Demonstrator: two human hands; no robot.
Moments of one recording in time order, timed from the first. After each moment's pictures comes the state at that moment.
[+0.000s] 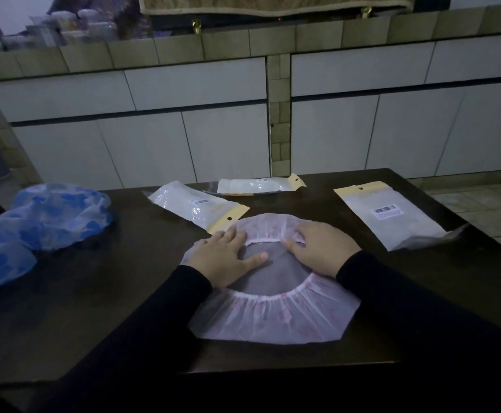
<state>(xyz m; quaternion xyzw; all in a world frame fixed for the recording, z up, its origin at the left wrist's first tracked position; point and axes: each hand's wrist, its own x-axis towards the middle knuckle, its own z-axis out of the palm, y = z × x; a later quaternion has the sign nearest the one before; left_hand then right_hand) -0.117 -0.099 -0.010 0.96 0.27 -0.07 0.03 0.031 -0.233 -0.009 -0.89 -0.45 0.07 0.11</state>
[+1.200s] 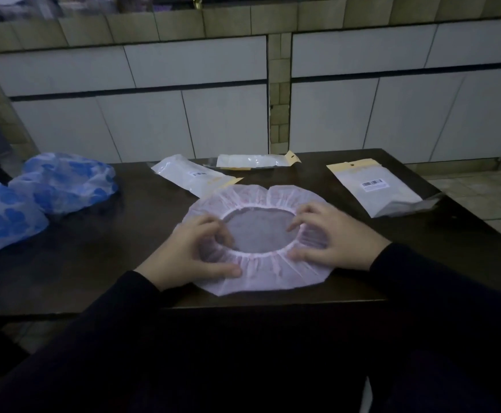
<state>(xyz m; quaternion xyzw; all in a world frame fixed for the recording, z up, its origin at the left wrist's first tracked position) -0.211 -0.121 -0.012 0.94 0.13 0.15 0.28 0.007 -0.314 0.000 -0.76 -0.62 0.08 0.20</state>
